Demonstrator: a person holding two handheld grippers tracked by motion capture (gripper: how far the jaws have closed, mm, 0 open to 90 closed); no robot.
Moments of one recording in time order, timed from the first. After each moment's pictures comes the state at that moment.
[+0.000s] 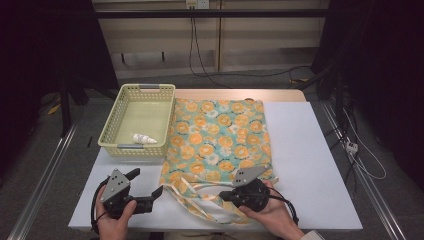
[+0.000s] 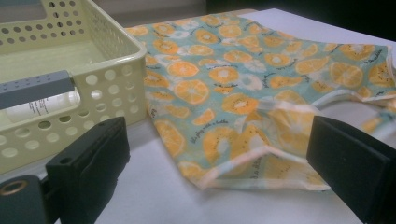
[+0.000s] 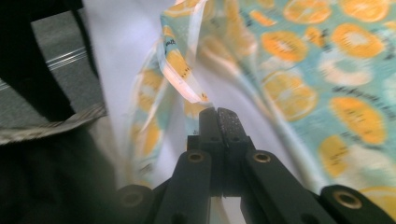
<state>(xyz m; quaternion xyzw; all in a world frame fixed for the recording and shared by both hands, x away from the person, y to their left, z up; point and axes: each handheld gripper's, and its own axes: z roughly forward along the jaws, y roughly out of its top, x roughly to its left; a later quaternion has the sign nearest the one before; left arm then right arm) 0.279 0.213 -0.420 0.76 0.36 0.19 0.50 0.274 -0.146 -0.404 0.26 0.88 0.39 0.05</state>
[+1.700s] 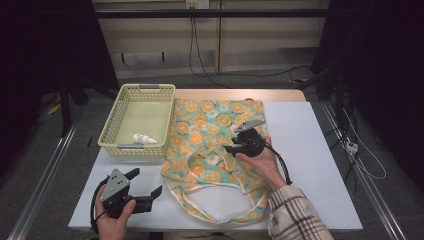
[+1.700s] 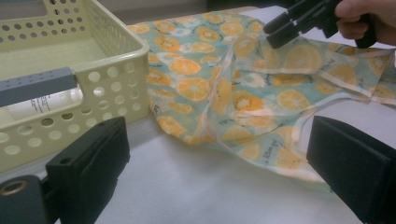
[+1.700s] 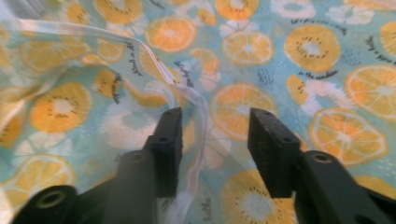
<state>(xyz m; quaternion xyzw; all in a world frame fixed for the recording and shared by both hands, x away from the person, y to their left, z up) 0.281 0.215 -0.421 0.76 0.37 0.19 0.50 0.412 -0.171 -0.429 0.38 0.84 0.37 0.14</state>
